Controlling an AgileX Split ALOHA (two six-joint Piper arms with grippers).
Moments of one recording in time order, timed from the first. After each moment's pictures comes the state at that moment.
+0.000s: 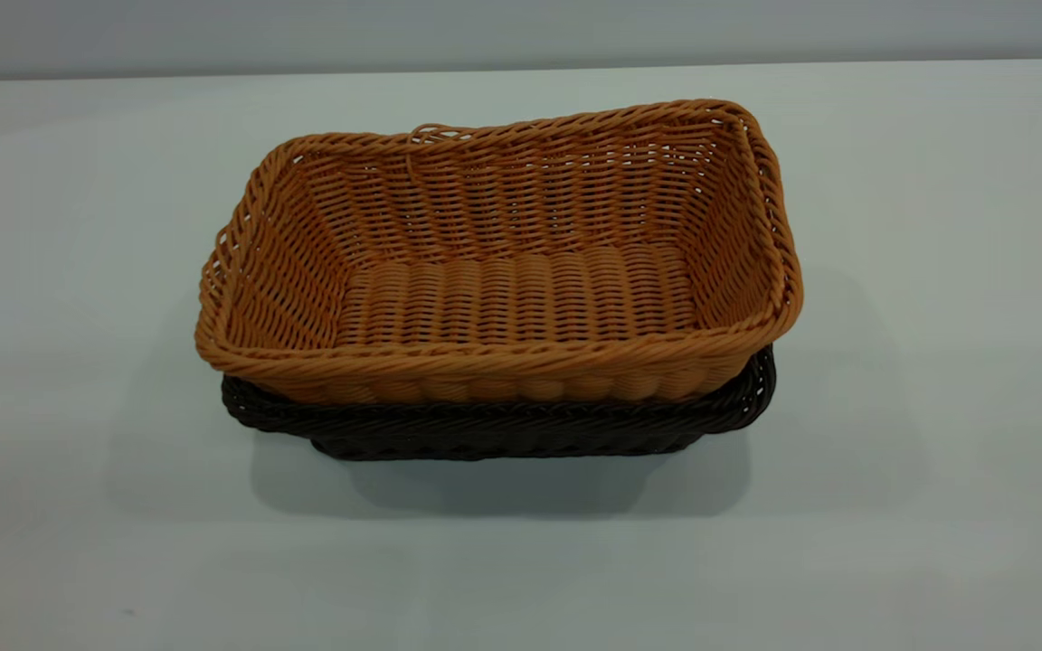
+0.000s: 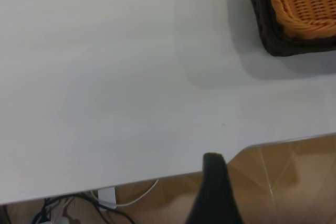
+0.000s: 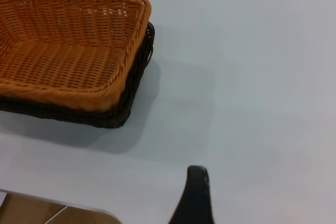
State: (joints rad) left arm -0.01 0.12 -0.49 -0.12 1.12 0.11; right arm 0.07 -0.02 -0.47 0.18 1.15 -0.17
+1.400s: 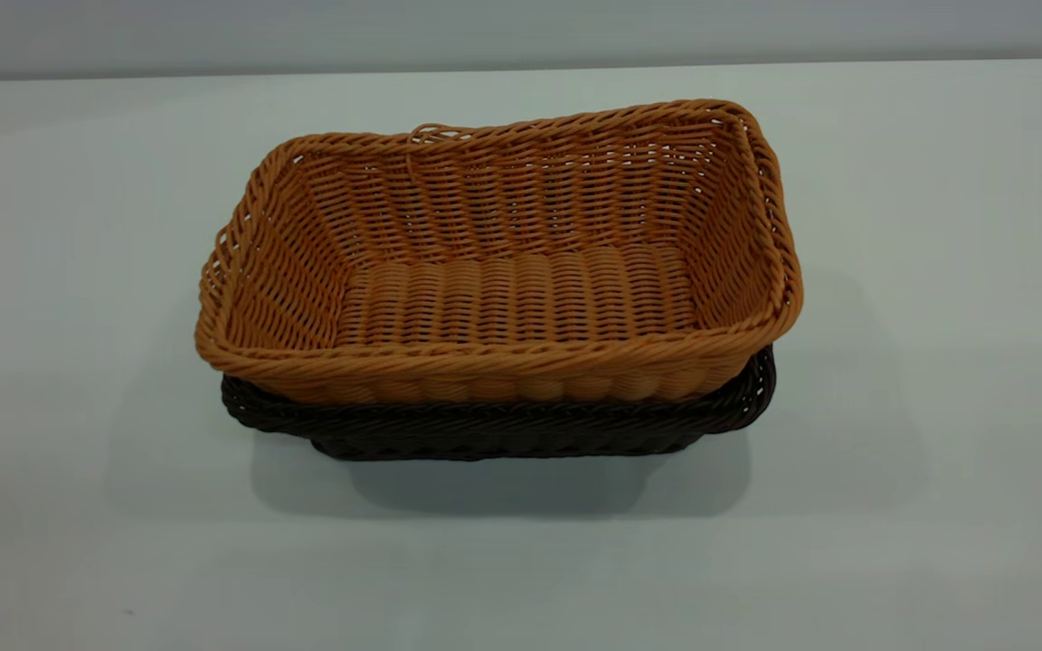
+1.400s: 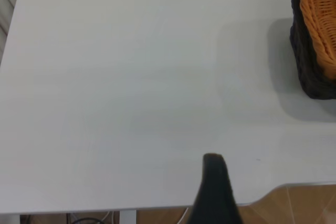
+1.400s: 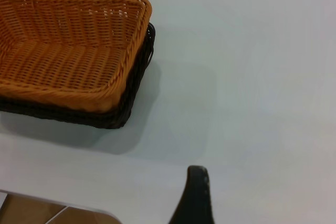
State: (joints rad) left arm -0.01 -0.02 -0.49 -0.01 1.12 0.01; right arm 0.07 -0.02 -0.47 0.18 1.15 -0.16
